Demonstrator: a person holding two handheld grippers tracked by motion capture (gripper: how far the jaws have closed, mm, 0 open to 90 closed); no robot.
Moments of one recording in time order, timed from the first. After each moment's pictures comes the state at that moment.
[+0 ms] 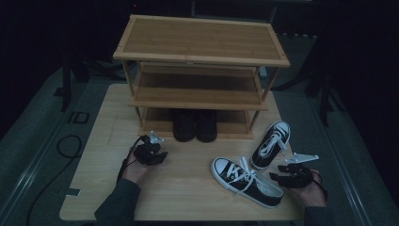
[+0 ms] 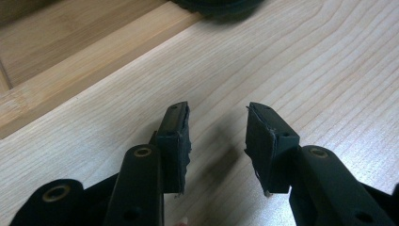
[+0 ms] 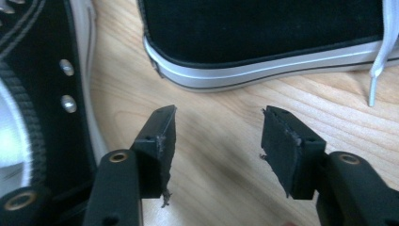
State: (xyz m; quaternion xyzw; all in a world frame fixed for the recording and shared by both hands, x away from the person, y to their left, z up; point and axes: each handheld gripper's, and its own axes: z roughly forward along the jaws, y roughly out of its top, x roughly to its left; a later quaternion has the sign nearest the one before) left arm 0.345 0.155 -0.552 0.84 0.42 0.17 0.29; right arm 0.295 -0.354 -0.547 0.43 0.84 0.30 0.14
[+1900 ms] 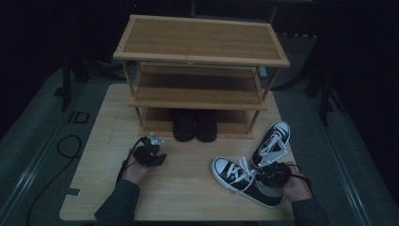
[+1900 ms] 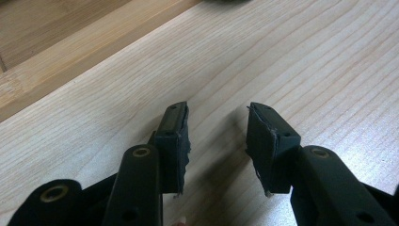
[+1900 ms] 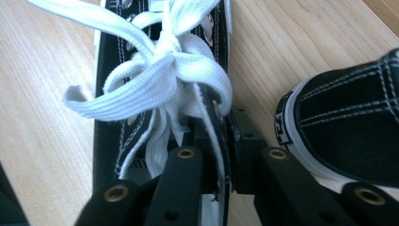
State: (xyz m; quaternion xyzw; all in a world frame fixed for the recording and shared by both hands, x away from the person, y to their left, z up) left arm 0.344 0.155 -0.558 0.85 0.43 0.17 0.27; right arm 0.295 -0.276 -0.521 0.26 0.93 0.25 0.10
